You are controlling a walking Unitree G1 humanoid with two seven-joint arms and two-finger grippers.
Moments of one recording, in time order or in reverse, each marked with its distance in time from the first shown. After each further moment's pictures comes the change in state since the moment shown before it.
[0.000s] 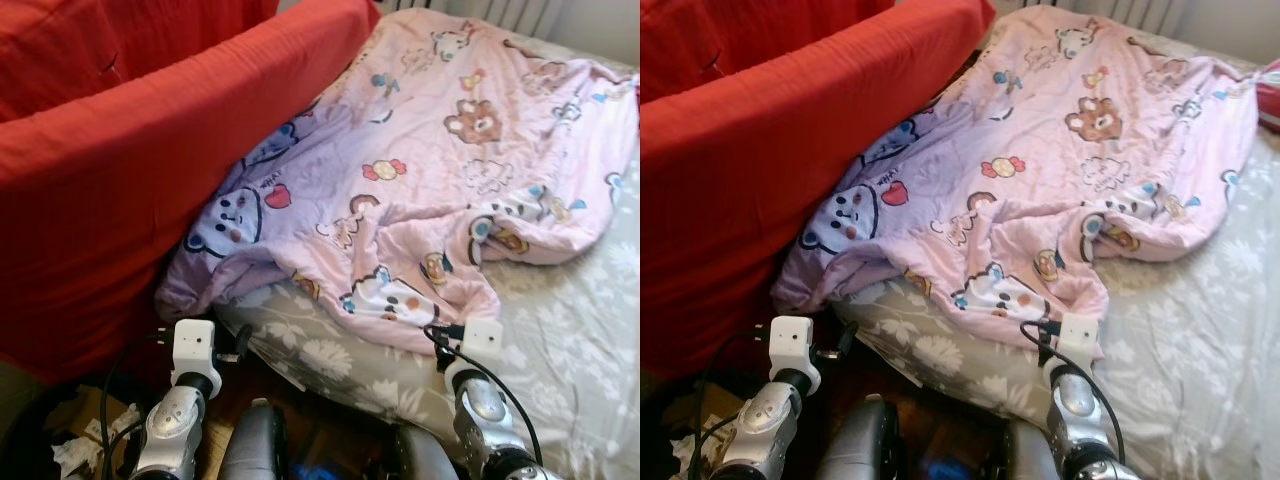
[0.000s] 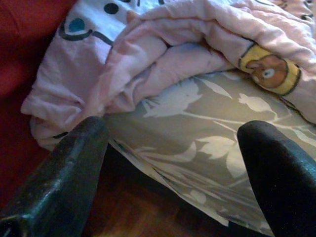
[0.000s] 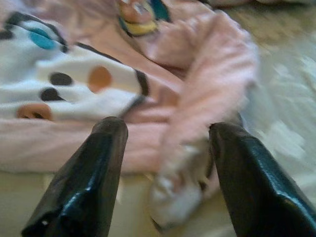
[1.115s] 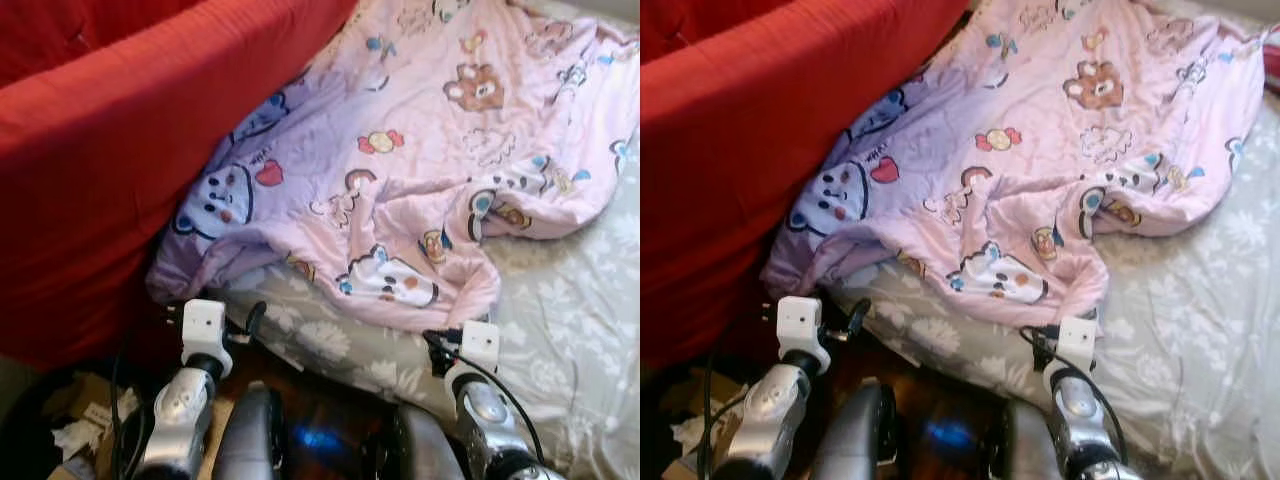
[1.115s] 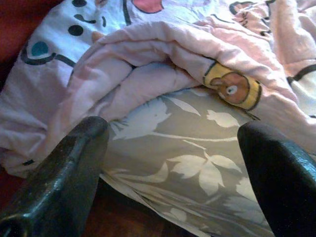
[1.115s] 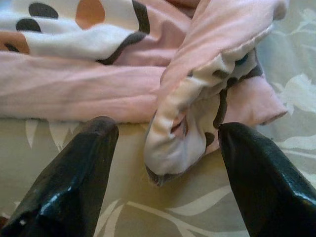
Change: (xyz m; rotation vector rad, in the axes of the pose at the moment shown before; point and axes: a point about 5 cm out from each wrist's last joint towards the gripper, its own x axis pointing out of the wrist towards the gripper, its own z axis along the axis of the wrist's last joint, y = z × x) left arm 0.004 -0.017 0.033 0.010 -0.143 -0.076; right arm 0.000 0.000 -0.003 -0.012 0.037 0.047
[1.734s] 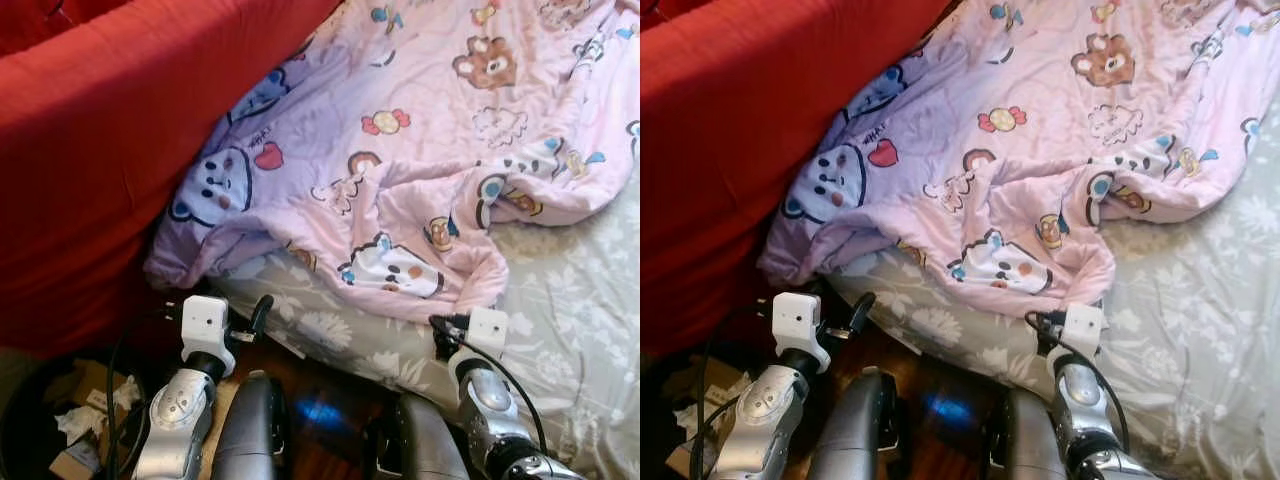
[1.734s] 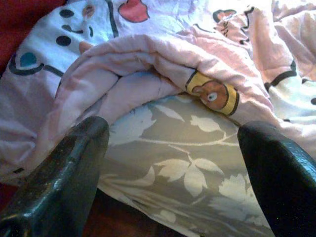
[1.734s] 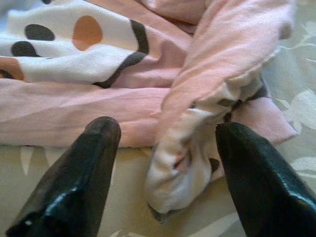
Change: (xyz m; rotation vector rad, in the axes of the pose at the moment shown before) left arm -0.014 -0.009 0.026 0.006 -0.053 -0.040; right arm 0.006 0.000 0.022 0.028 -0.091 0.000
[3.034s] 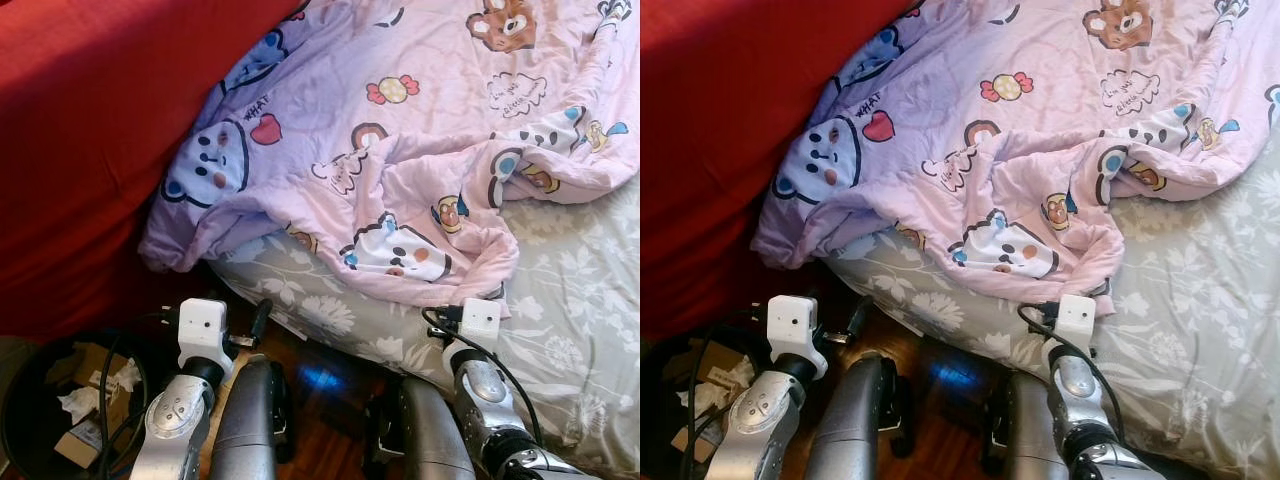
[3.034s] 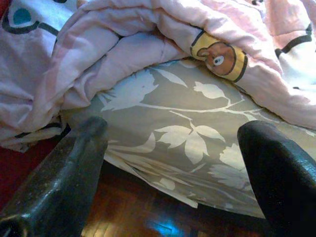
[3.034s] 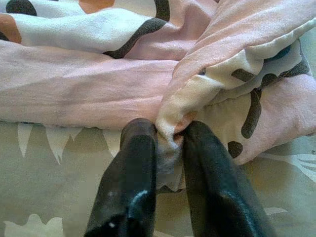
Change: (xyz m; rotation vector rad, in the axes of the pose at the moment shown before) left arm -0.010 -0.004 0.010 -0.010 0.029 0.024; right arm 0.003 0.008 0.008 -0.030 -0.028 0.032
